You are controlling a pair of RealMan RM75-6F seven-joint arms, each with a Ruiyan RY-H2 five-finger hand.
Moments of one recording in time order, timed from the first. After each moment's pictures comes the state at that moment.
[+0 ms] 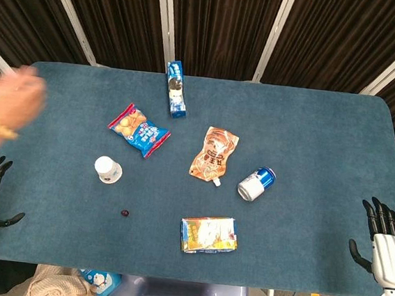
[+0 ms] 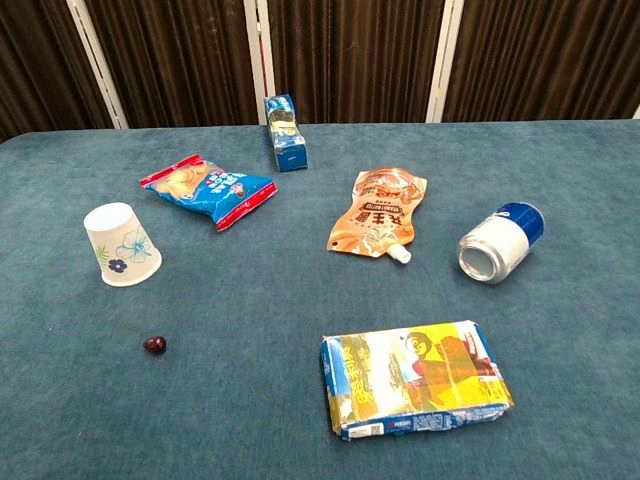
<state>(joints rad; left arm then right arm) -0.06 -1.09 -0.01 -1.66 1.52 1.49 0.02 0.04 -1.10 0.07 -1.67 -1.48 1.50 -0.09</state>
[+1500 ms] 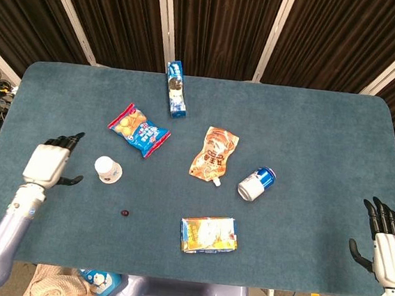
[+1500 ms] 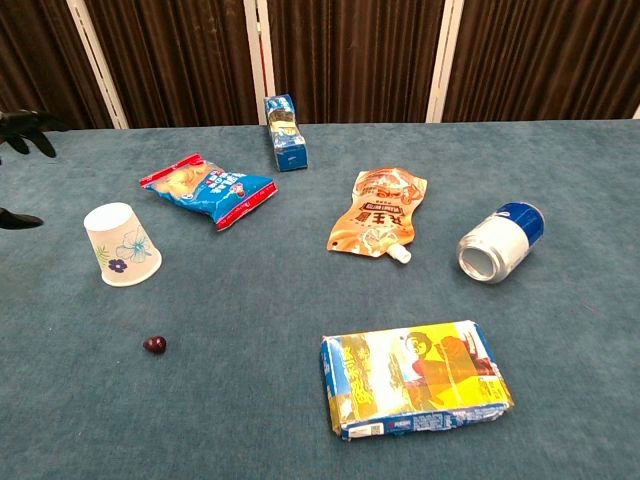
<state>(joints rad) -0.47 -1.30 -0.22 -1.68 1.10 1.10 0.51 0.04 -1.08 0.07 -1.69 -1.46 1.49 -0.05</state>
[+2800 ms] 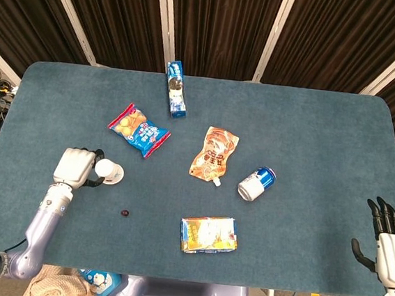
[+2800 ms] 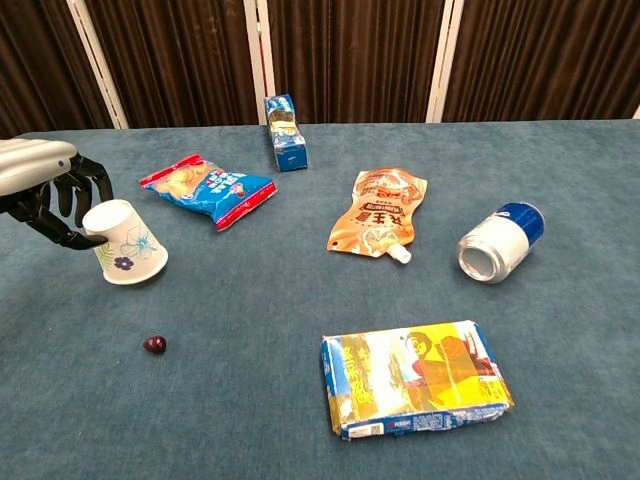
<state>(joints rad) -0.58 -1.43 -0.17 -1.63 0.96 1.12 0.59 0.03 -1.07 0.08 -1.69 -1.45 1.49 -0.04</state>
